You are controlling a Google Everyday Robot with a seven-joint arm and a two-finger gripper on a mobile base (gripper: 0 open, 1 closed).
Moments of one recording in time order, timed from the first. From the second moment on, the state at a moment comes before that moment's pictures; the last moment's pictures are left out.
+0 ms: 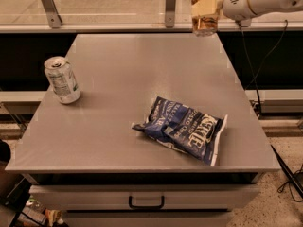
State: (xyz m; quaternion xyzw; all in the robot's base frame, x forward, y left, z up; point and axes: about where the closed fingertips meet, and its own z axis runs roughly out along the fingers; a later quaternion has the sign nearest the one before) arm 0.691 -0.150 1.015 -0.14 0.85 0.22 0.46
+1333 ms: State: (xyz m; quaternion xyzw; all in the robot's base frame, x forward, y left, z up) arm 0.717 -0.128 0.997 -0.31 0.75 0.21 0.55
